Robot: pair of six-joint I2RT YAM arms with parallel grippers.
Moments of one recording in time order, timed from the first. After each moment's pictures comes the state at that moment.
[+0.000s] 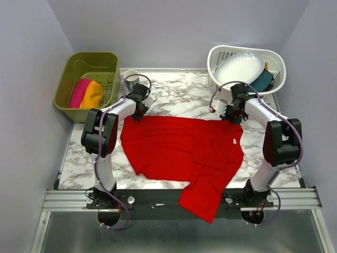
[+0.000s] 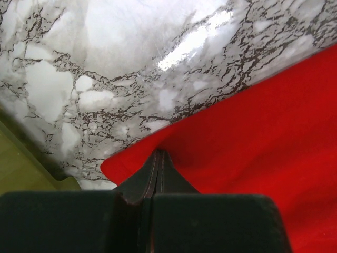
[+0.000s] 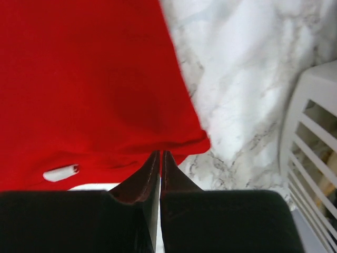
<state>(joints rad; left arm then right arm) -0.29 1.96 1.33 -0.48 -0.15 0.40 0.13 1.76 1.24 -0.73 -0.12 -1.15</state>
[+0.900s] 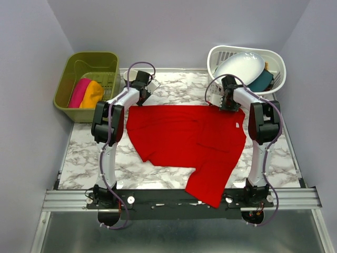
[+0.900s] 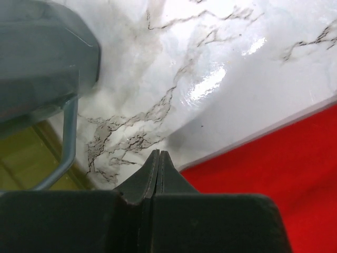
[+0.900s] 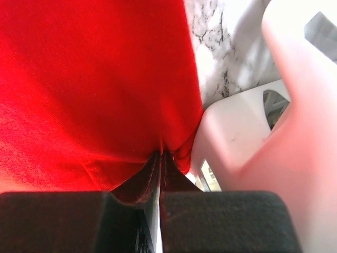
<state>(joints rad) -0.26 2.20 1.69 -0.46 -0.18 0.53 0.13 2.16 1.60 -0.69 0.21 -1.26</state>
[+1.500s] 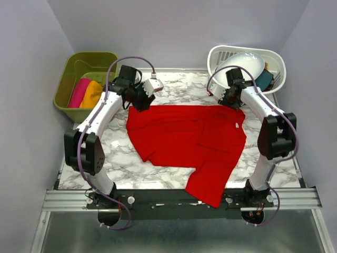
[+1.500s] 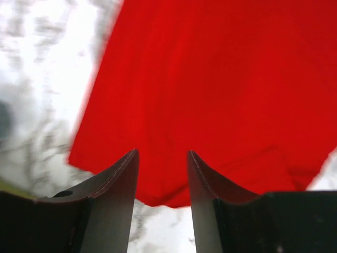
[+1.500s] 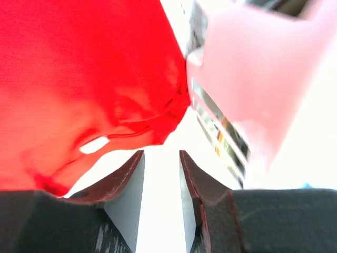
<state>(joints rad) -0.26 1.69 1.51 -0.75 0.43 0.71 0.18 1.88 1.53 -0.79 0.11 -1.05</state>
